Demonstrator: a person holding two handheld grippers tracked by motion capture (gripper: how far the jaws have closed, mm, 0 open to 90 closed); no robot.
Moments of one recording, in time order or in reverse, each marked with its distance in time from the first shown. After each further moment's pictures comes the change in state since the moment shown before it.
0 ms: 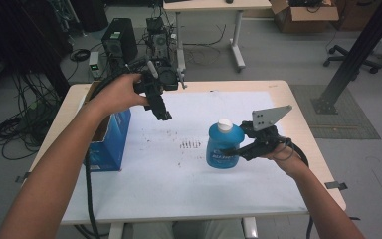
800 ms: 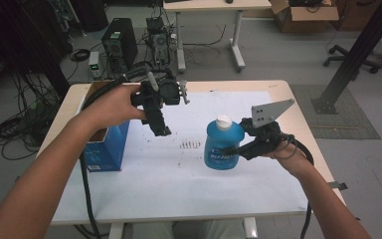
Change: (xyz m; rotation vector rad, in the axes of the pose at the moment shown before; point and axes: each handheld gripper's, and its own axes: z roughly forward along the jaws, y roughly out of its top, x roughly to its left) left arm -0.045 0.000 -0.023 0.025 -0.046 0.051; right arm 0.013 0.031 -0.004 0.035 0.004 0.005
